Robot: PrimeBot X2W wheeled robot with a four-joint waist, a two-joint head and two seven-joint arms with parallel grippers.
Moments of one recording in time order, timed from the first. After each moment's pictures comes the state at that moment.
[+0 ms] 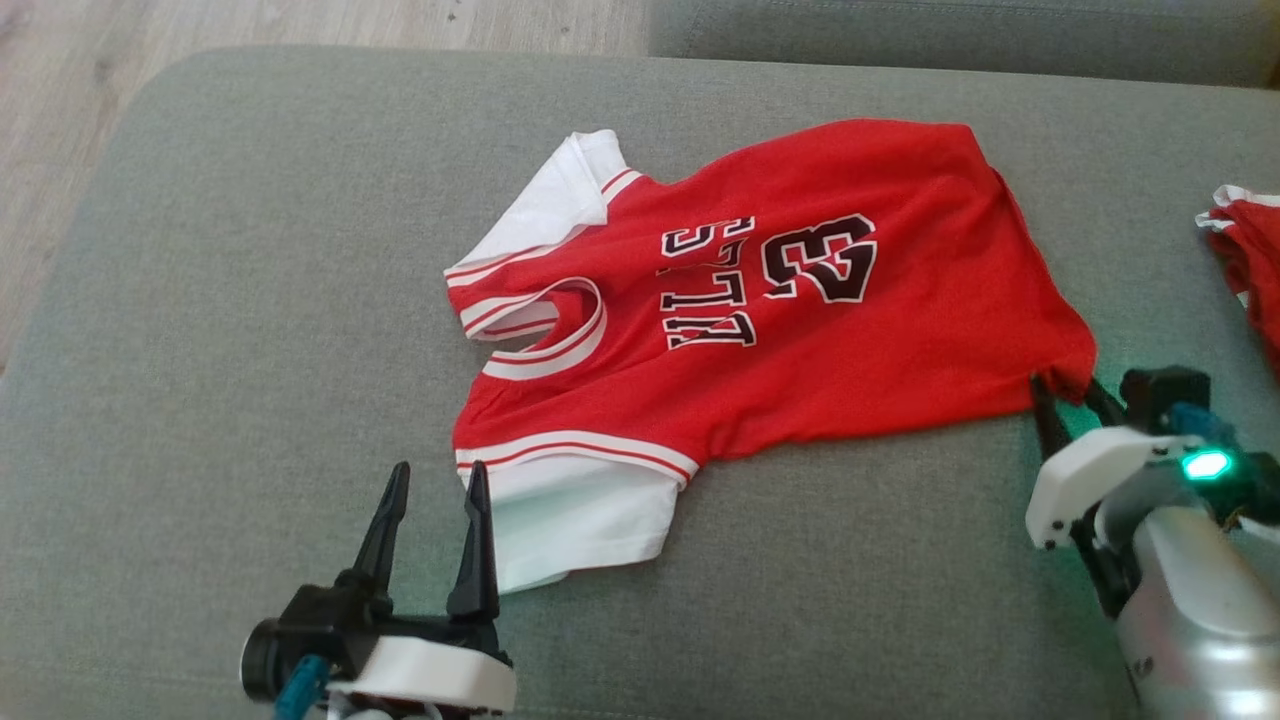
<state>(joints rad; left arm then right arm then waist) -0.02 0.14 -0.41 0.16 -0.42 0.12 -0.24 -0.42 -0.19 0.02 0.87 0.05 0.12 -0.09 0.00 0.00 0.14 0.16</state>
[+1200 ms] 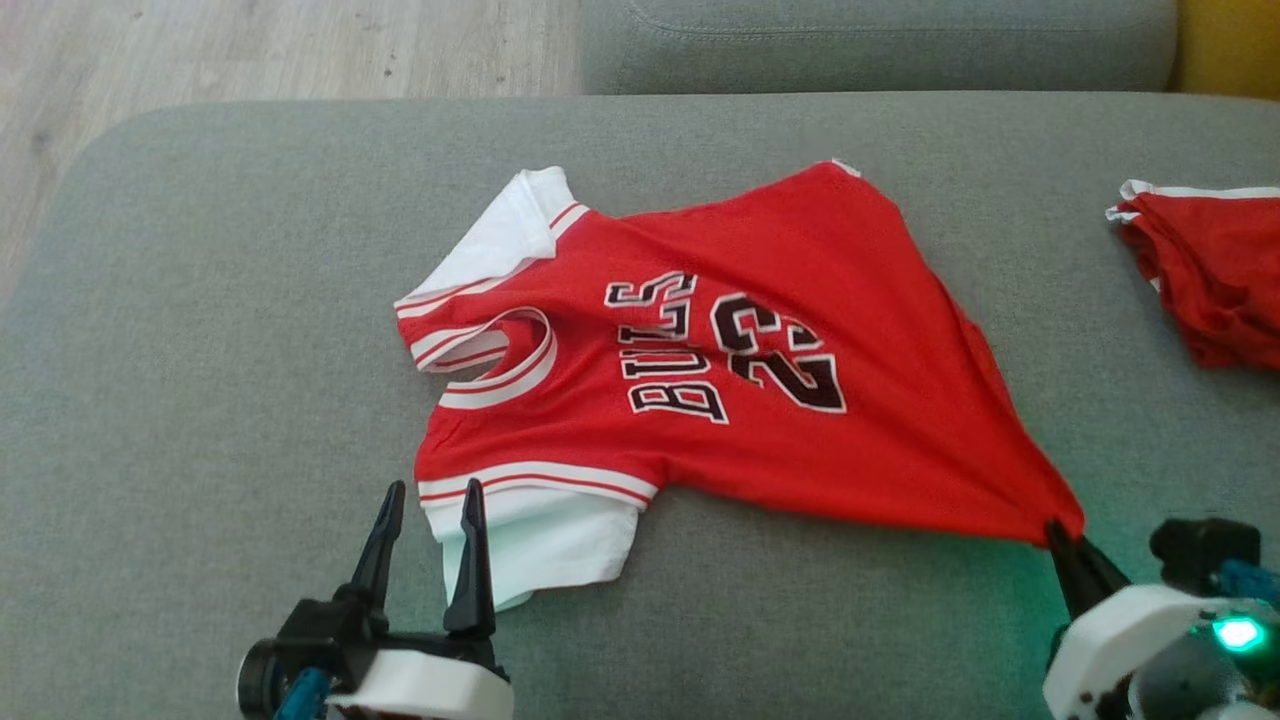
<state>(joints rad) 0.01 0.16 -0.42 0.15 -0.43 0.15 -0.22 0.14 -0.12 -0.05 0.05 0.21 0.12 0.32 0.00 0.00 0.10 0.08</state>
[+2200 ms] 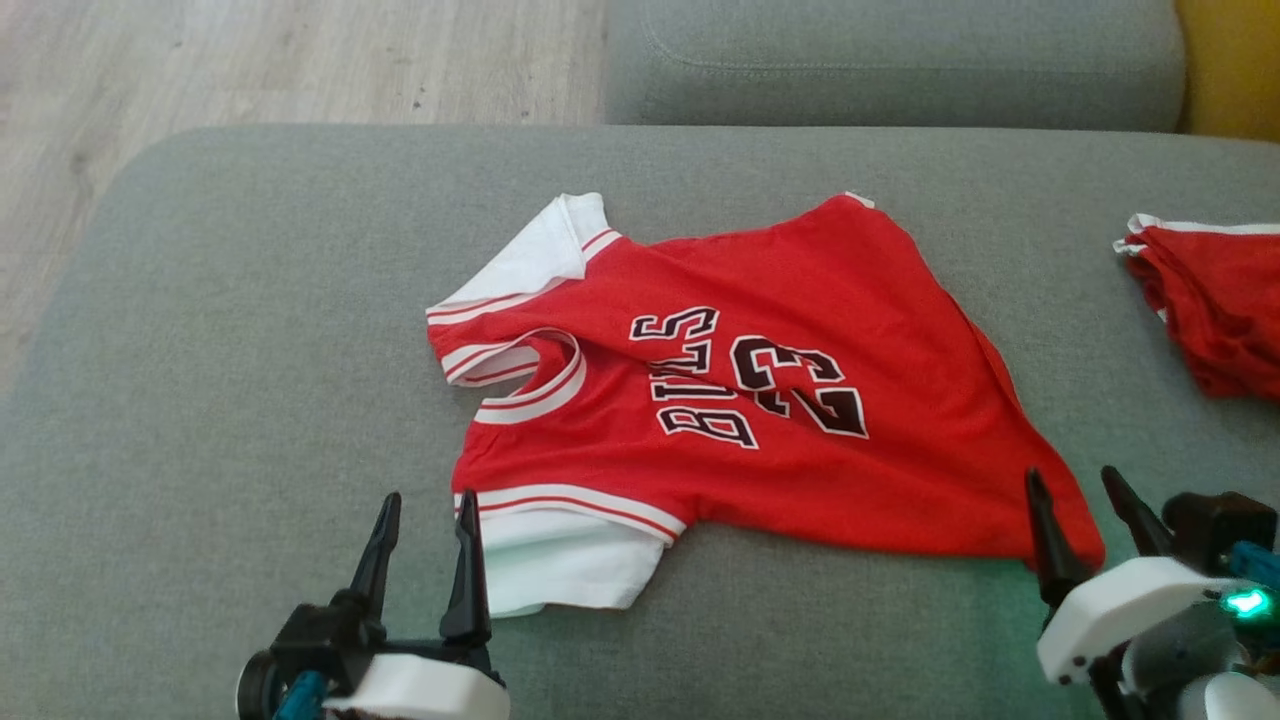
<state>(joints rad) 0.01 0.16 -0.42 0.18 -0.46 0.15 -0.23 0.09 -0.07 -0.10 0.05 0.14 0.12 0.23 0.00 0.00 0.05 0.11</state>
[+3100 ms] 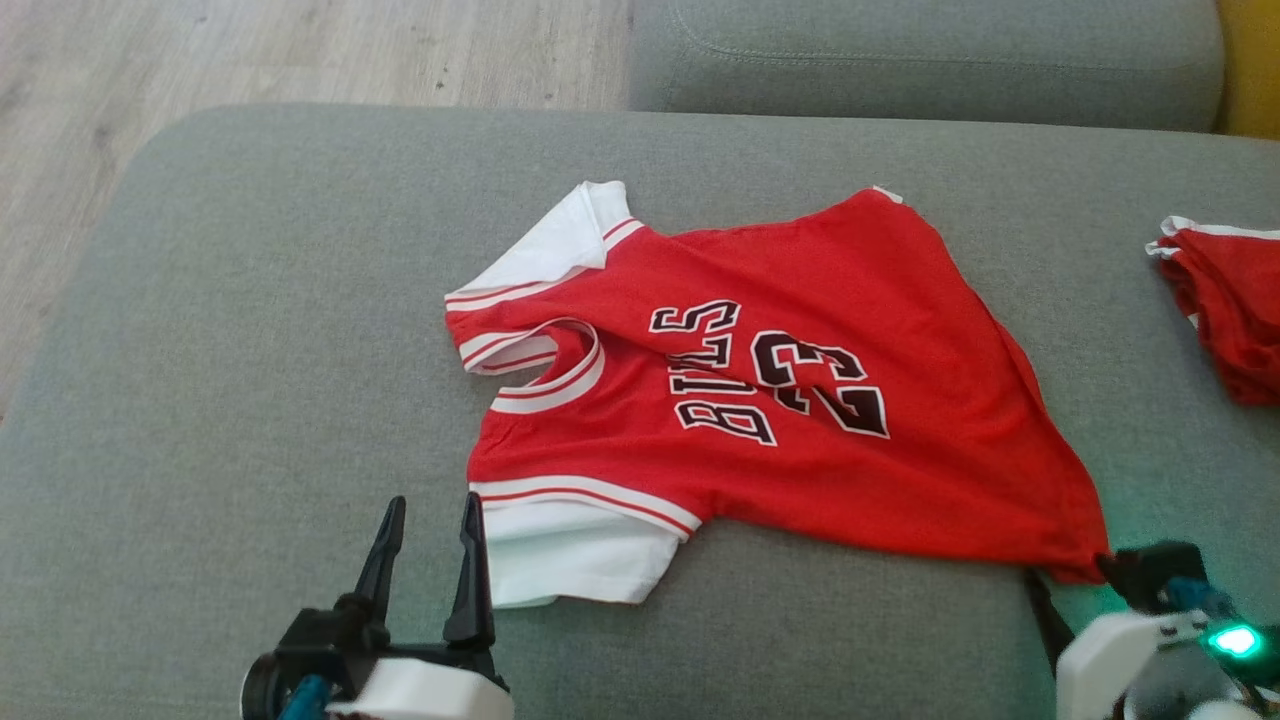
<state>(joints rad) 0.01 0.16 -0.43 0.19 -0.47 0.15 -0.24 0.09 -0.24 0.03 0.29 0.05 0.12 0.24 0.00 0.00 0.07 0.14</state>
